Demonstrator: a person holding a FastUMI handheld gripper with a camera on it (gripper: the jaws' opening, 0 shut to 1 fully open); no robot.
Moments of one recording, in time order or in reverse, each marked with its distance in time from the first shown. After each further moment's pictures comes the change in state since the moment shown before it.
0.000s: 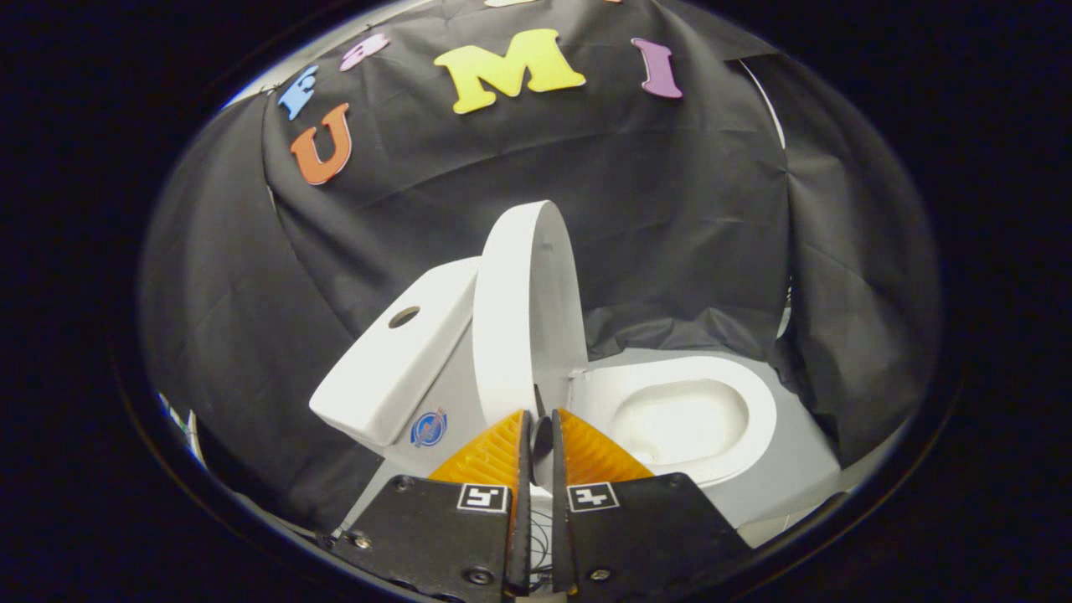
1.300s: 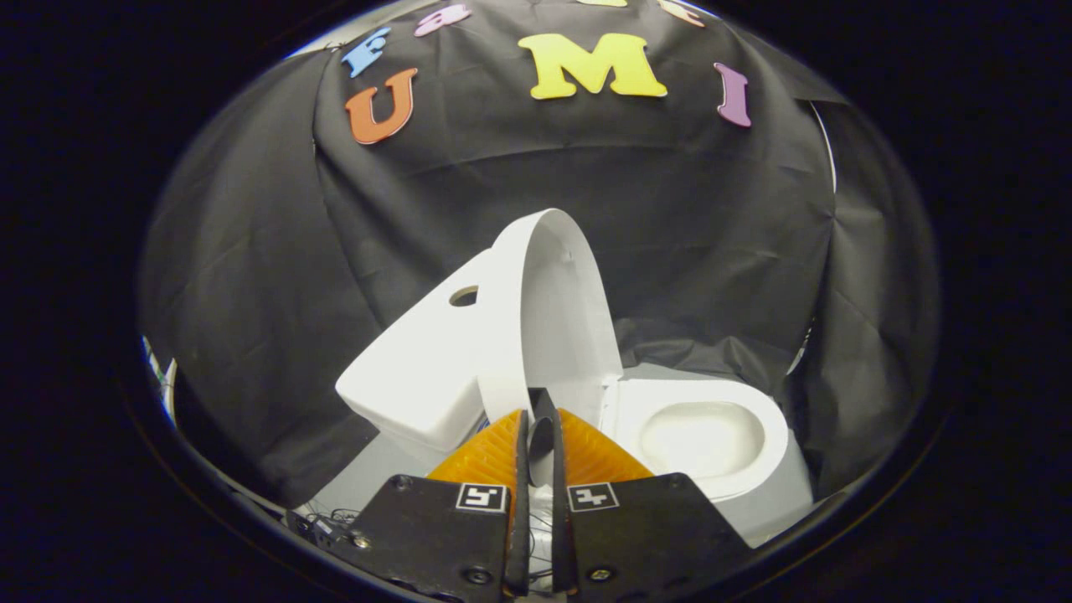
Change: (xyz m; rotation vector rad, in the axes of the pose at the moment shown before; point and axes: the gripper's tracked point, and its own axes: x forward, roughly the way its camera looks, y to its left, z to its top) arm 0.023 0.075 -0.015 -0.174 0.003 0.009
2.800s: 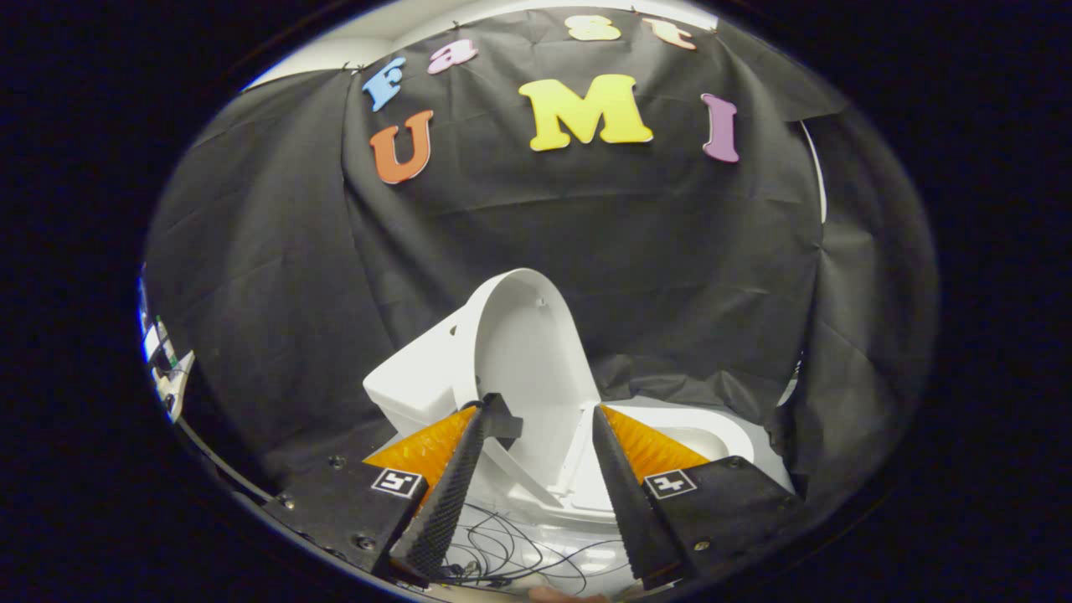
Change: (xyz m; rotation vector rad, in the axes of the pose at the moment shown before) arm -0.099 -0.069 0.017 -0.018 -0.165 0.063
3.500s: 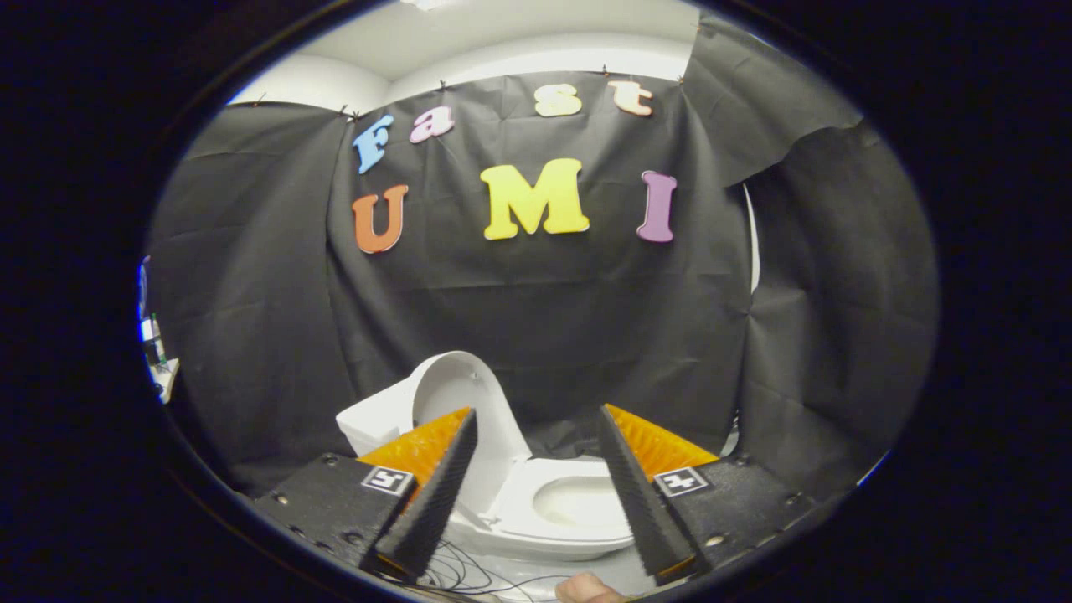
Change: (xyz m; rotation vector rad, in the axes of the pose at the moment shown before) arm -0.125 -0.089 0.057 -0.048 -0.287 -0.108
